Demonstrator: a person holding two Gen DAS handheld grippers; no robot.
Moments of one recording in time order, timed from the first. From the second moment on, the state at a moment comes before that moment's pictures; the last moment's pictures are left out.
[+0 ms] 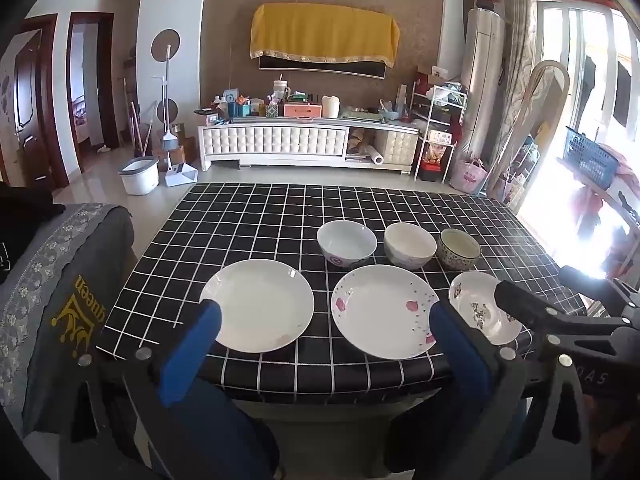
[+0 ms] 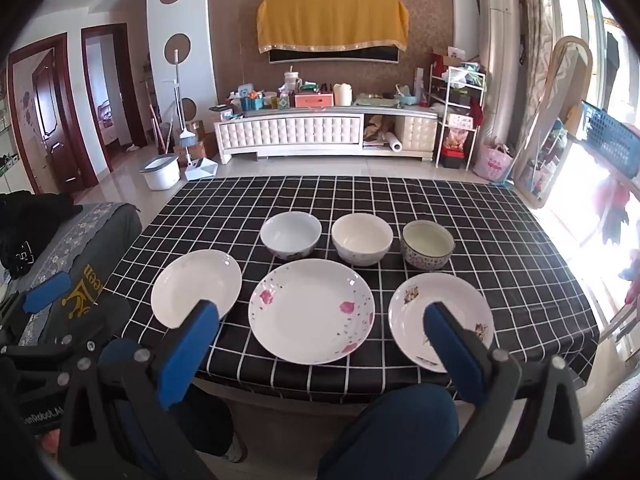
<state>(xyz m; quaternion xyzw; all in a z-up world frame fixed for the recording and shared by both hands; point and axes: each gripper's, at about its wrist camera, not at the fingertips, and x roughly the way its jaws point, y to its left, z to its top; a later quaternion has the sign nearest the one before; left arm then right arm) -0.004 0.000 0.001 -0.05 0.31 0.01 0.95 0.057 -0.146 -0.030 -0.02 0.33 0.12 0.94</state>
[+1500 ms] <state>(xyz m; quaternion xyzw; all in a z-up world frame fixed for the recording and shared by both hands) -0.009 0.001 0.000 -0.03 0.30 0.03 0.95 0.055 -0.140 -0.035 -0.03 0.35 0.12 0.93</state>
